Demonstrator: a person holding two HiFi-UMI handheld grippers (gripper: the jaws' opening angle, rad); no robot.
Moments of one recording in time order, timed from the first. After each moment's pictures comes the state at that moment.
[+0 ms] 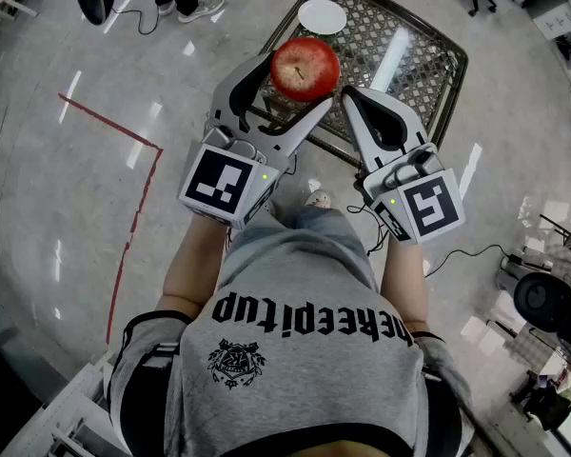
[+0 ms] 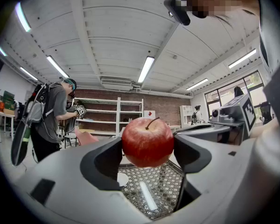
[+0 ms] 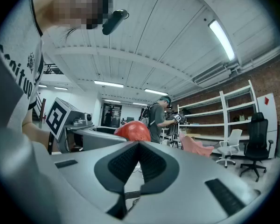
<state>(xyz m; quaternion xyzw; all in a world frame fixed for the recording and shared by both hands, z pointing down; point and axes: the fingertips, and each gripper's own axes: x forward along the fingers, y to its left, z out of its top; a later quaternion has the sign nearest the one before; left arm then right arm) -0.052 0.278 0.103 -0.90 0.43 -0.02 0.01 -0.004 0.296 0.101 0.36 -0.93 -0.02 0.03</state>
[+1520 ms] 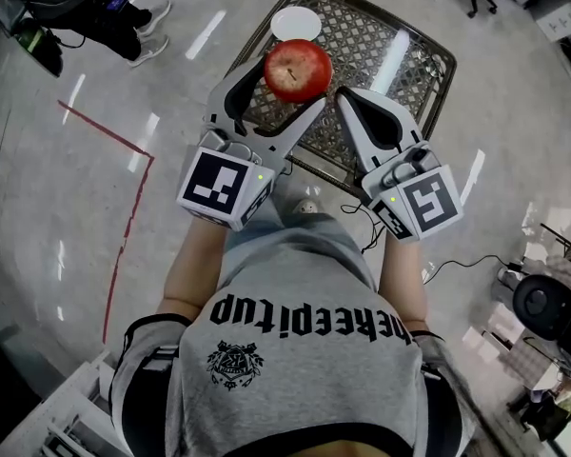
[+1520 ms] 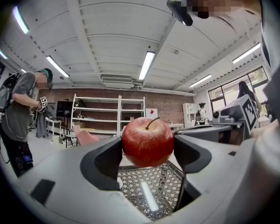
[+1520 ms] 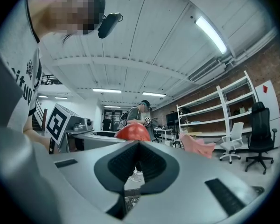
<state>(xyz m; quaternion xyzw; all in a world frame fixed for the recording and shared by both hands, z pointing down) 0.025 0.233 0.119 -0.89 0.45 -0.03 0.01 0.077 0.250 0.116 0.34 -0.94 0.01 -0.01</state>
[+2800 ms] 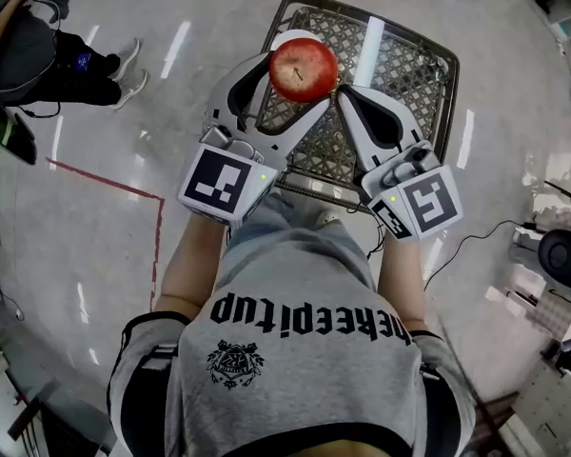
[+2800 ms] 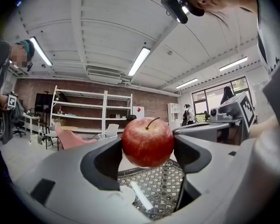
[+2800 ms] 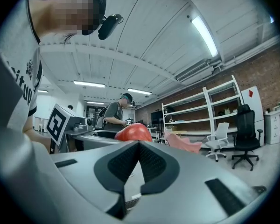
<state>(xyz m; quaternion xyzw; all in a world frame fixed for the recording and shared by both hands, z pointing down) -0.031 0.110 0.124 -0.94 0.33 -0.04 0.01 0.010 0.135 0.119 0.44 -0.90 0.02 0.00</state>
